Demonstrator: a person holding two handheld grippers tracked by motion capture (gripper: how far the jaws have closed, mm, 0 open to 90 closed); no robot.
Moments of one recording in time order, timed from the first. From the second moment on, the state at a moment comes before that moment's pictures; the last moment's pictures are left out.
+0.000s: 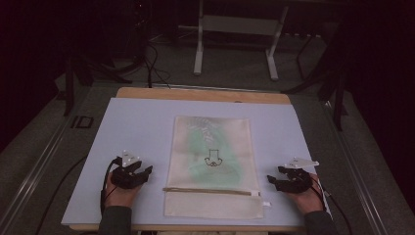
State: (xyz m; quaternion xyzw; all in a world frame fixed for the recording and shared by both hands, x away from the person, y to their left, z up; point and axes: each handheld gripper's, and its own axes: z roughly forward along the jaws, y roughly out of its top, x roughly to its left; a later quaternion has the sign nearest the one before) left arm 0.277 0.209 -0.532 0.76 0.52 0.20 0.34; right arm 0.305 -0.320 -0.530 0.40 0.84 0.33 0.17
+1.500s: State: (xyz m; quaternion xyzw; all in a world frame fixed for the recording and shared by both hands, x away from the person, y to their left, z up) left arm 0.275 0.202 -0.532 0.79 0.48 0.19 0.33; right arm 0.301 -0.259 -0.501 0.25 0.92 0.27 0.11
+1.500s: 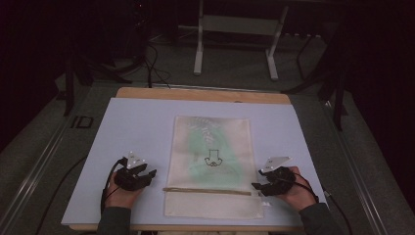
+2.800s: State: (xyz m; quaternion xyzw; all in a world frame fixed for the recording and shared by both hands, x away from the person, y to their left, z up) left arm 0.275 0.202 -0.531 0.79 0.47 0.18 0.34; right arm 0.305 -0.185 -0.495 0.16 0.94 0.28 0.07
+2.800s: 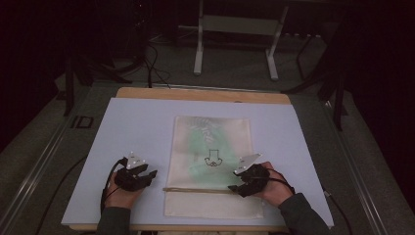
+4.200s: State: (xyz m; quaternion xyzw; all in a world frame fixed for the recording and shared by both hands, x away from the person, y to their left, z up) left arm 0.275 0.204 -0.531 0.79 0.47 0.18 0.34; right arm 0.307 -0.108 -0.488 0.08 0.96 0.28 0.04
